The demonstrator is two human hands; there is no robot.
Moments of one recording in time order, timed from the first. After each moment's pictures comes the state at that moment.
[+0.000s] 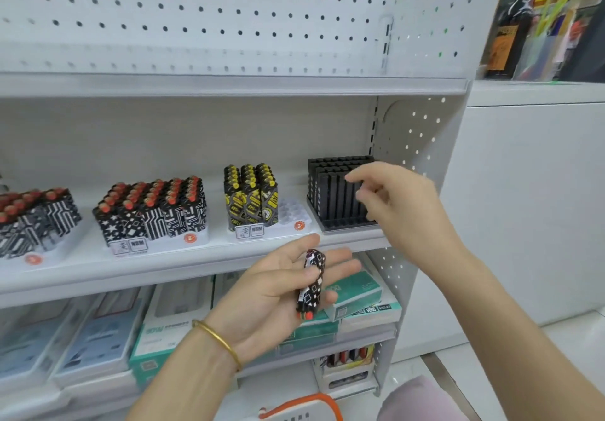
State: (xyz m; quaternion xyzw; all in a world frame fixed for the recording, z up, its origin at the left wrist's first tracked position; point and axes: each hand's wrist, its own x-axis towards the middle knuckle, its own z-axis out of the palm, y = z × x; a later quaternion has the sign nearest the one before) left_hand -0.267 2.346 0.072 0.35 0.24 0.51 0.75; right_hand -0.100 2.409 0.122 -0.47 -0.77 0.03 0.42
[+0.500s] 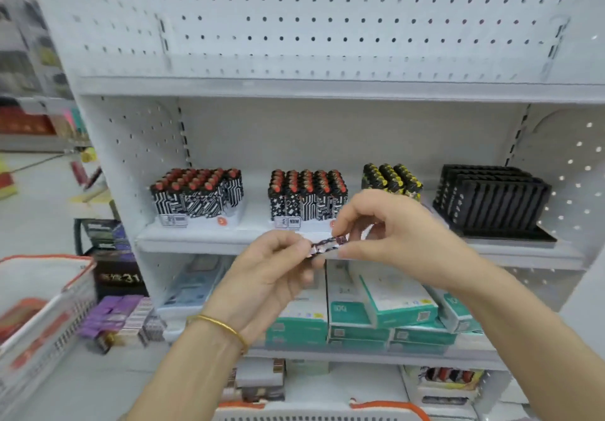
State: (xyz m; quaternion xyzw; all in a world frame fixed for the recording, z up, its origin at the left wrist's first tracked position) left_hand -0.403 2.278 0.077 0.36 0.35 0.66 0.55; right_hand -0.241 2.359 0.130 -0.23 -0.89 0.27 0.28
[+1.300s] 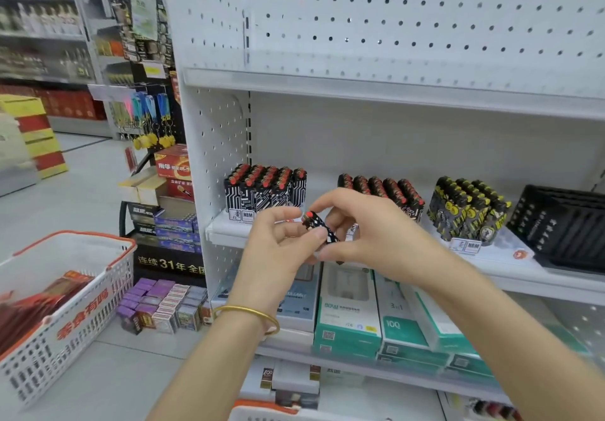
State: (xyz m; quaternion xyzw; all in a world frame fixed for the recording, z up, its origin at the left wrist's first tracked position) left_hand -0.470 2.273 0.074 0.37 0.51 0.71 0.30; right_hand -0.348 2.348 0.128 -0.22 -0.93 0.21 0.21
